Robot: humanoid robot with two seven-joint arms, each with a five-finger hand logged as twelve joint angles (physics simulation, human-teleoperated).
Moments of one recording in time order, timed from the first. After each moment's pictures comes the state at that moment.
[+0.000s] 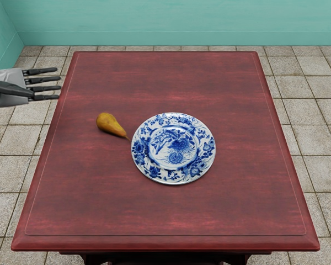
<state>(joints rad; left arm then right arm) -0.87 0.85 -0.61 -0.91 -0.31 -0.61 0.61 -0.03 0.00 0.08 0.18 -0.24 0.22 -0.22</state>
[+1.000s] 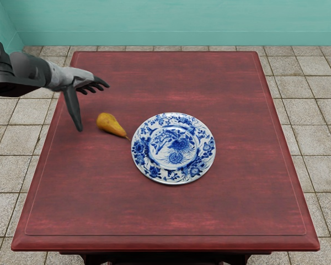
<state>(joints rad) -1.13 0.53 -0.53 -1.15 0.98 -0.57 0.61 -0.03 0.00 0.08 0.18 -0.24 0.22 -0.22</state>
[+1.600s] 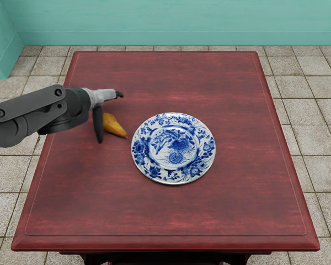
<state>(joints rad) -1.13 0.38 -0.21 -1.17 1.17 -0.19 0.61 -0.03 0.00 0.08 0.18 -0.24 0.22 -0.22</state>
